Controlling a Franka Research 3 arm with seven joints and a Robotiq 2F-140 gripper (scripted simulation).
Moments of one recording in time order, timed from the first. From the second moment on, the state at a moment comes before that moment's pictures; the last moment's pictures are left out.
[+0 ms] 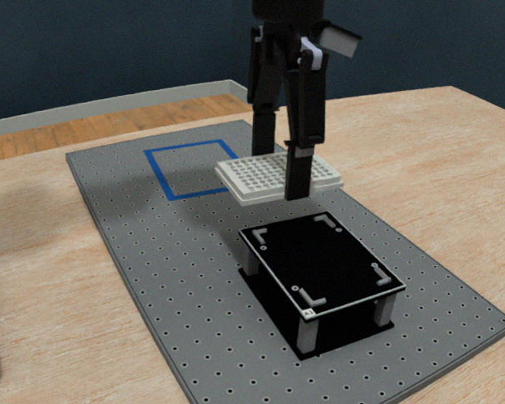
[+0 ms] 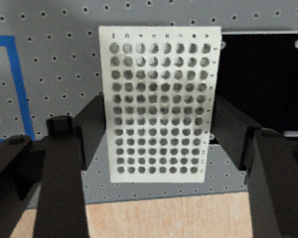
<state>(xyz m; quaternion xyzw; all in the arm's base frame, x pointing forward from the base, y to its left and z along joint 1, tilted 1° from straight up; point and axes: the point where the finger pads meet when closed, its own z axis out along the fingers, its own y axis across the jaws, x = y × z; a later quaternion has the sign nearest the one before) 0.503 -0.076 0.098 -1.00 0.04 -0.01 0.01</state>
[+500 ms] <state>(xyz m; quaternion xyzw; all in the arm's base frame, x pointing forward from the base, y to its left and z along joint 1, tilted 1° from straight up) 0.503 -0.119 0.107 -1.00 0.04 -0.01 0.00</state>
